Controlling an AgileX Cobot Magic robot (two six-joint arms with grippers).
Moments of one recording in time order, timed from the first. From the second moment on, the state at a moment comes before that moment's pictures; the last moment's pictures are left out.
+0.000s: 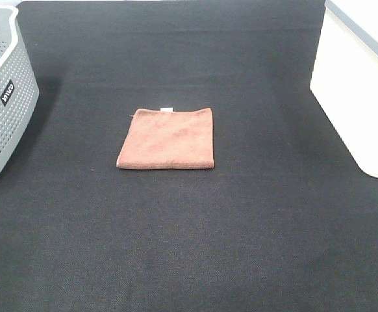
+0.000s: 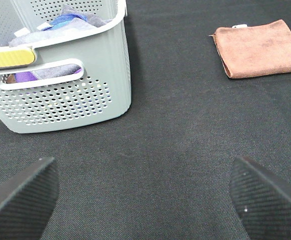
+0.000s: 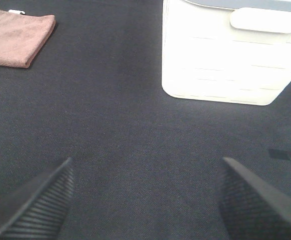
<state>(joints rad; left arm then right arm) -0.01 0.00 -0.50 -0.07 1.06 0.12 -0.01 0.00 -0.50 0.06 1.07 -0.14</state>
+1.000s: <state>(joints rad) -0.01 0.00 -0.50 -0.07 1.06 0.12 -0.01 0.00 -0.50 0.06 1.07 -0.14</state>
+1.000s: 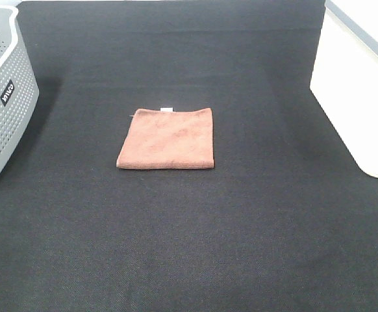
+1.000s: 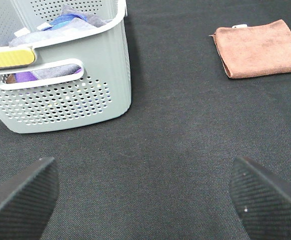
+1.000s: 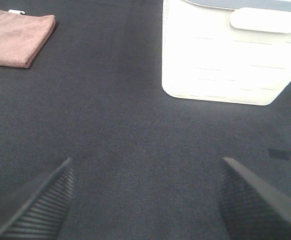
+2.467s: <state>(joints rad) -0.01 0.00 -0.50 -0.07 1.06 0.12 -0.01 0.00 -0.50 0.06 1.07 -0.14</state>
